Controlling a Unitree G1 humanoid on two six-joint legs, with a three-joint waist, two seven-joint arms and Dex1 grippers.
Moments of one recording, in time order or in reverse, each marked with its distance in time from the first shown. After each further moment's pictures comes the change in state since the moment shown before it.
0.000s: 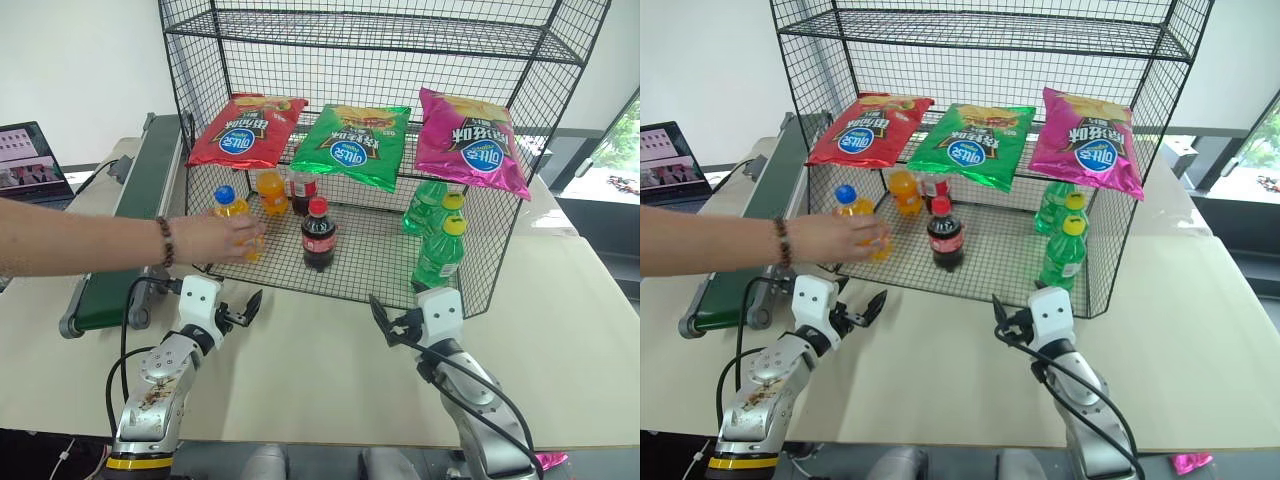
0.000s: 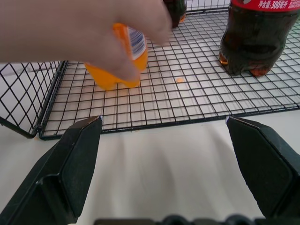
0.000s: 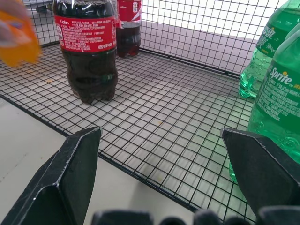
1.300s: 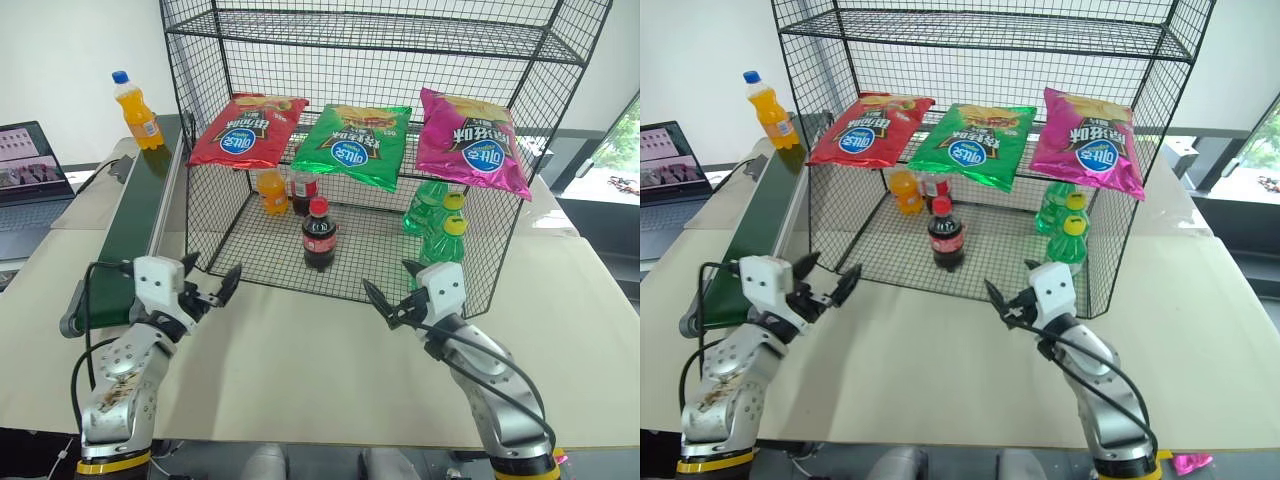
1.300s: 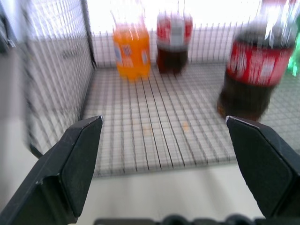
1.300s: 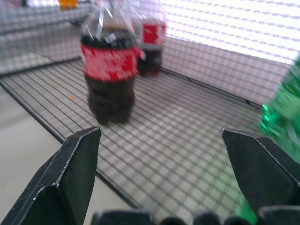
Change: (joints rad) left arm -0.011 0.033 0.187 -0.140 -0.198 0.012 -0.037; right arm -0.178 -0.111 -0.043 -0.007 0.170 0.106 0.200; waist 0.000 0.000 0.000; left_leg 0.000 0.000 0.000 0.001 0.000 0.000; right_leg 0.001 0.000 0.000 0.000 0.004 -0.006
